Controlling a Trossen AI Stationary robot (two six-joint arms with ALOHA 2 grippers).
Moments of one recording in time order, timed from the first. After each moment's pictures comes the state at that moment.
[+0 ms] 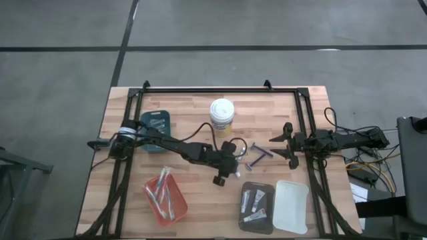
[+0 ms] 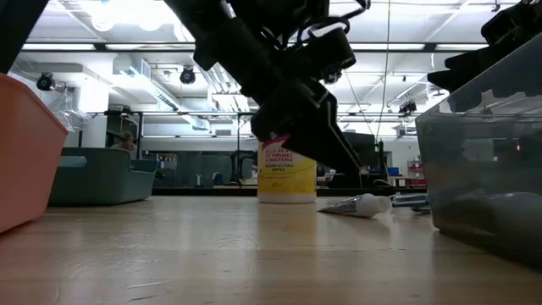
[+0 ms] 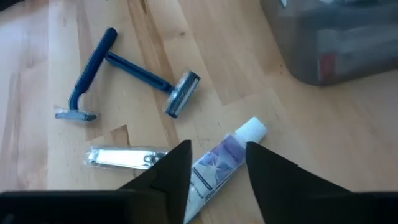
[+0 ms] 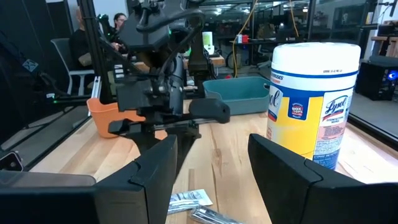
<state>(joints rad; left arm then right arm) -0.15 2.01 1.35 -0.06 -0.07 0.28 0.14 0.05 0.01 0.03 0.13 0.10</state>
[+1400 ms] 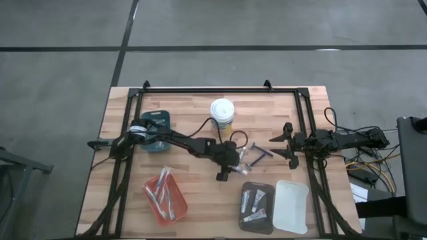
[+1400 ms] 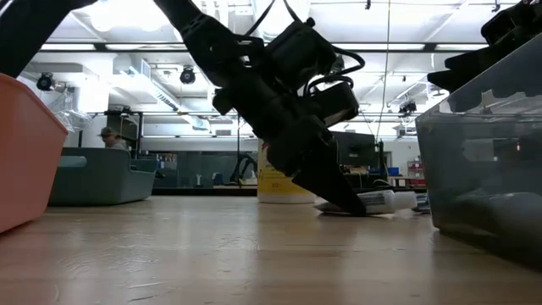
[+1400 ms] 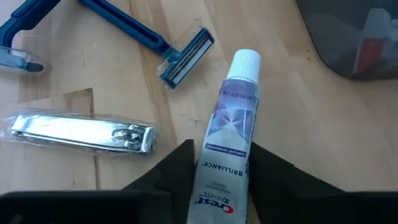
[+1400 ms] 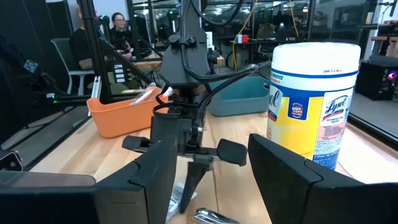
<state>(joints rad) -0.06 2.14 1.36 0.02 0.17 0.12 0.14 0.05 0.01 0.03 0.13 0.10</state>
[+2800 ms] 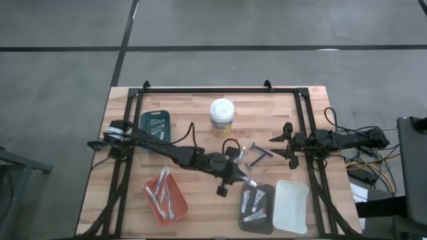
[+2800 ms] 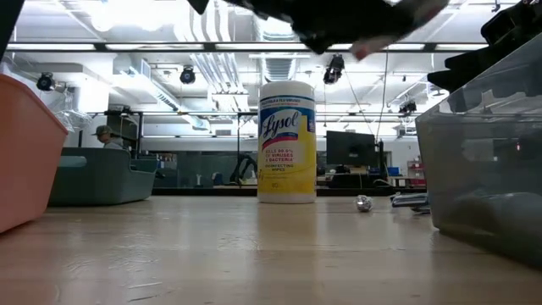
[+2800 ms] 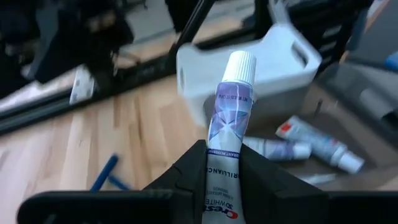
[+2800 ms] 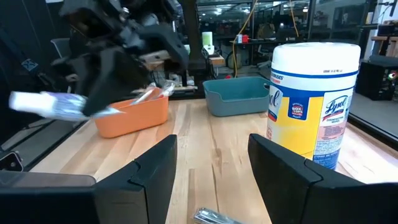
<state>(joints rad) -0.24 1.89 1.36 0.15 -0.02 0.19 0.14 0.05 0.01 0.03 0.13 0.10</state>
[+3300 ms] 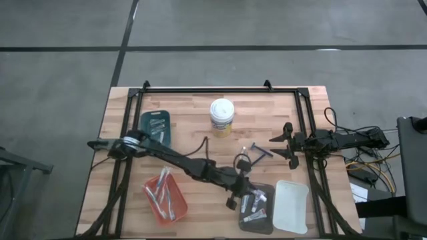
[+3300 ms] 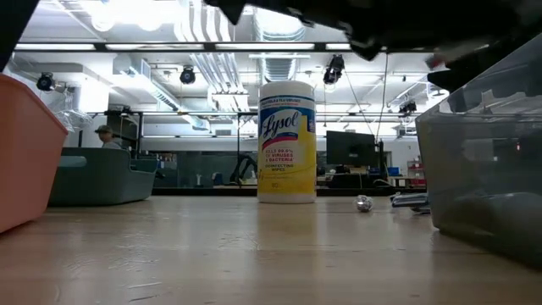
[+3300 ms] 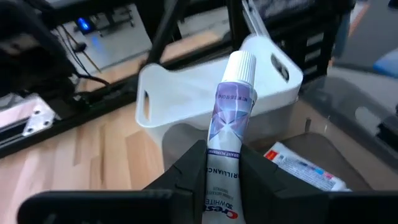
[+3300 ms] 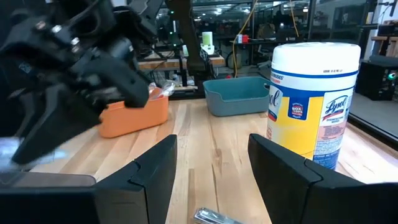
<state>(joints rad) -0.30 2.10 1.54 0.24 -0.02 0.22 0.14 0.05 0.01 0.03 0.13 0.10</state>
